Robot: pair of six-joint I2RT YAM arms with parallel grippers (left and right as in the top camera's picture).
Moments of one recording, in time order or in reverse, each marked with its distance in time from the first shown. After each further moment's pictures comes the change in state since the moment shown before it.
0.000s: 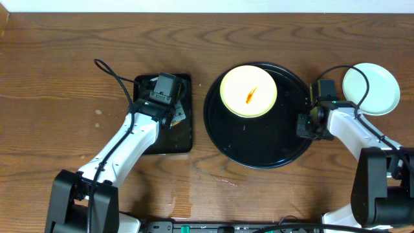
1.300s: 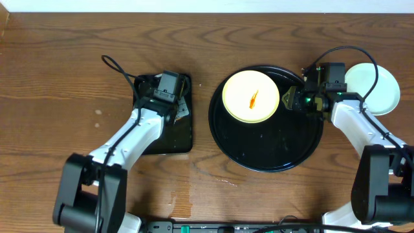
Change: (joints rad) left arm 0.000 0.100 0.000 0.153 0.004 0.026; right arm -0.016 0.015 0.098 0.276 -0.417 0.059
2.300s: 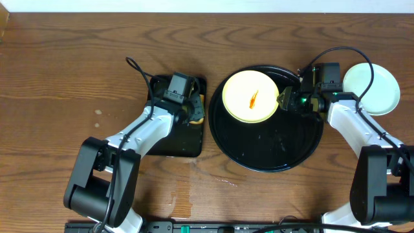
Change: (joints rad) left arm -0.044 0.092 0.000 0.120 0.301 0.048; right arm 0.033 0.000 0.000 -0.008 -0.015 0.036
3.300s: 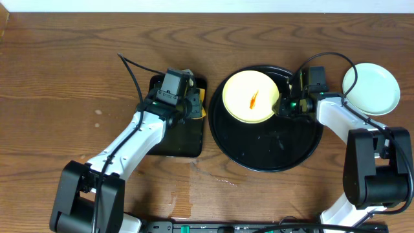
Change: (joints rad) left arm 0.003 -0.145 0.000 -0.062 0.005 0.105; right arm 0.048 0.117 0.002 0.001 0.019 0.010
